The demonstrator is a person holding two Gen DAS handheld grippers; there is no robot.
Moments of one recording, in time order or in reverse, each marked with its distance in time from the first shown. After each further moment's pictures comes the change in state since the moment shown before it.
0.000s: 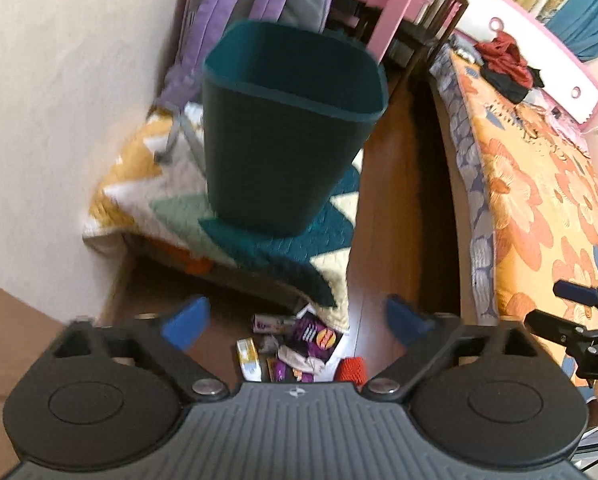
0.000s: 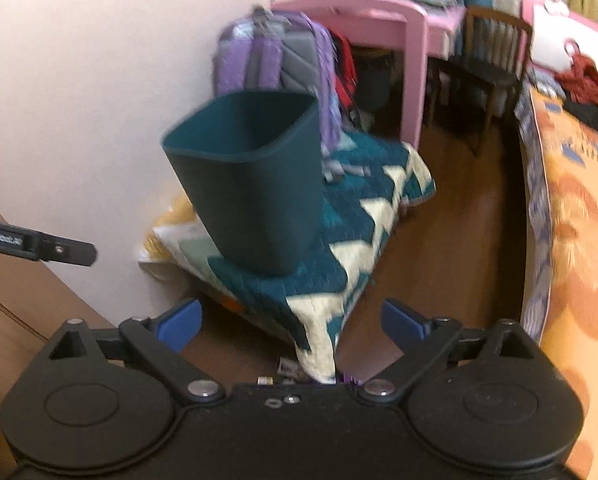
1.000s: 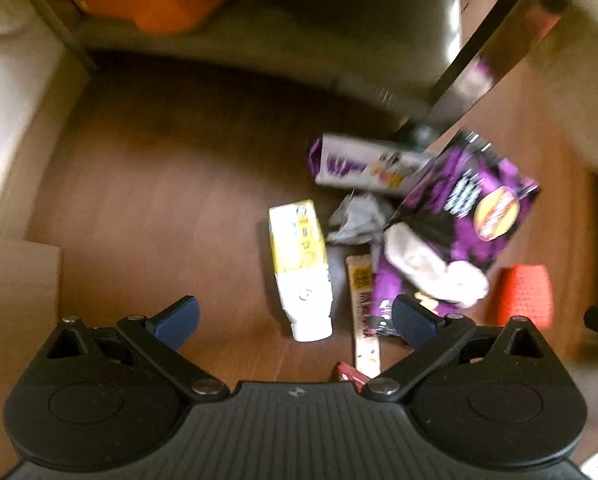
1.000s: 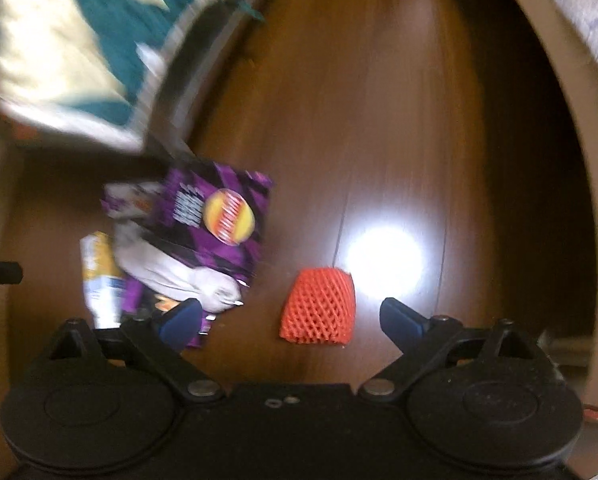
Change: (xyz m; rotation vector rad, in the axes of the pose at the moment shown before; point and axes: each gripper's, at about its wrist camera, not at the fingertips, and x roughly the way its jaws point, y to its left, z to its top) left arm 0.480 0.068 -0.218 -0.019 0.354 0.212; right arm 0.379 -0.137 -0.310 0.253 0.394 -0.219
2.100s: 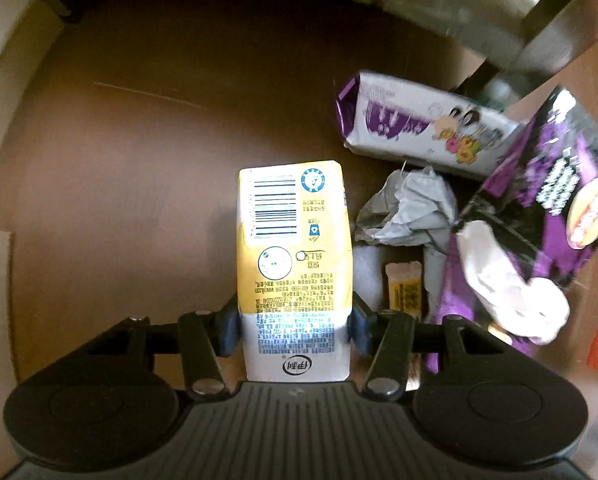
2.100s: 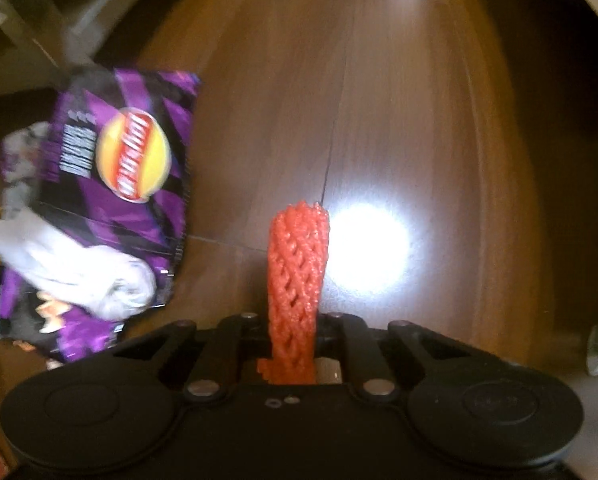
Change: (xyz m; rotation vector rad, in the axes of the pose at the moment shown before) left arm 0.085 0.002 0.004 -0.049 0.055 0.035; right arm 0.121 -0.011 -0.019 0.006 0.032 -0.073
